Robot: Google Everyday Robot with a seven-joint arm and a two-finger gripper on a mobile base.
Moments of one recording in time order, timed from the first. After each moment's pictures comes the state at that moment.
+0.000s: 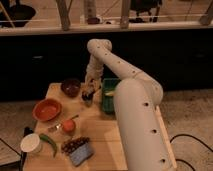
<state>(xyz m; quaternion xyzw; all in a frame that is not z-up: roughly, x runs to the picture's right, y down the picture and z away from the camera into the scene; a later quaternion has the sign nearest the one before) -0.077 -0.008 0.870 -0.32 -0.31 -0.39 0.81</state>
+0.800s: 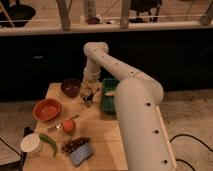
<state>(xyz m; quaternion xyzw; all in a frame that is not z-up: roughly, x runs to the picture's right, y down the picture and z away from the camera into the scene) -0.093 0.005 0.869 -0.31 -0.31 -0.40 0.80</state>
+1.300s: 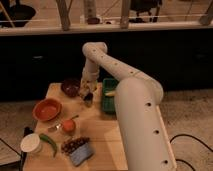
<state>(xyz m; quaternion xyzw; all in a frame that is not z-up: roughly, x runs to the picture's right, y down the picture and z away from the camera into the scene) -0.099 0.003 0.869 -0.30 -0.31 -0.41 0.80</state>
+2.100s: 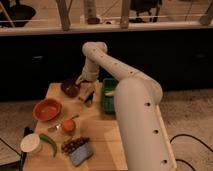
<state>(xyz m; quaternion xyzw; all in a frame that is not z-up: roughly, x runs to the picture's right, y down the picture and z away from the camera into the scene) -0.101 0.002 0.868 -0.30 -0.32 -0.41 0.80</state>
